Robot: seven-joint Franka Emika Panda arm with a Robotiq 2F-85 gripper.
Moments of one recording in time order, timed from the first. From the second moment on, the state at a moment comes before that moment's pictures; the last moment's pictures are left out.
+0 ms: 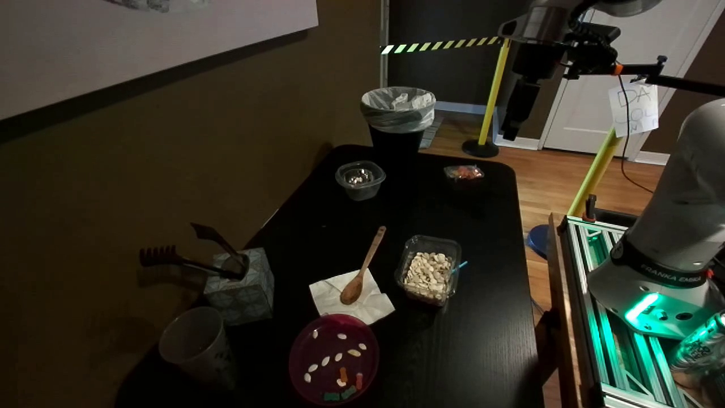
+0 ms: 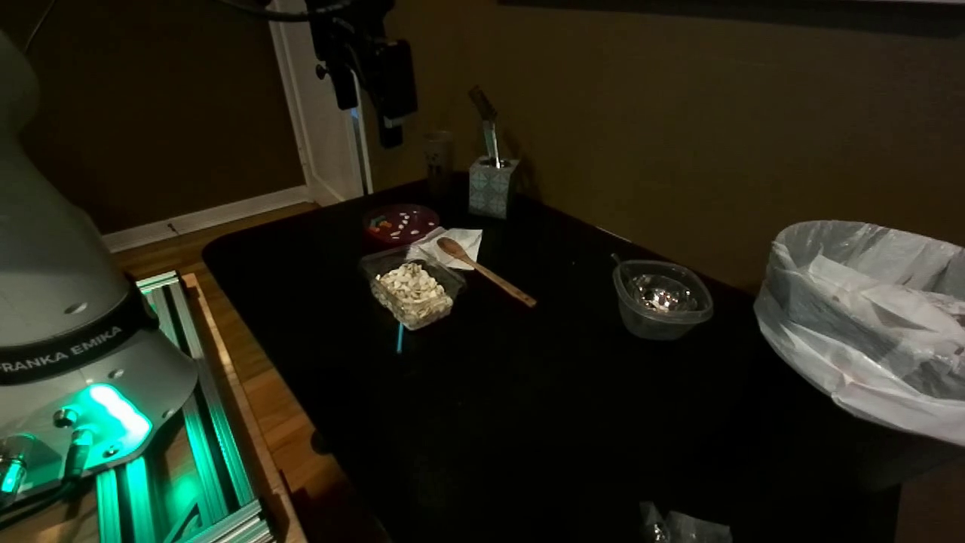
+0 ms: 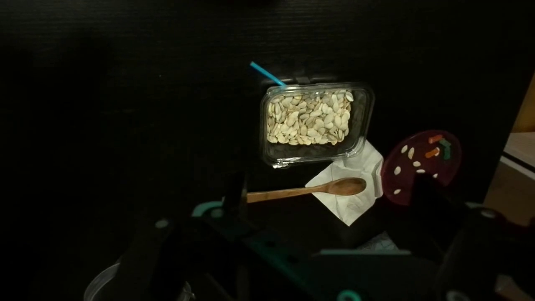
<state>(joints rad) -0.14 -0.85 -0.24 -2.78 0.06 2.01 -0.37</state>
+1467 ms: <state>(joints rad) 0.10 -0.22 -0.15 -2.76 0.18 2.34 -0.41</state>
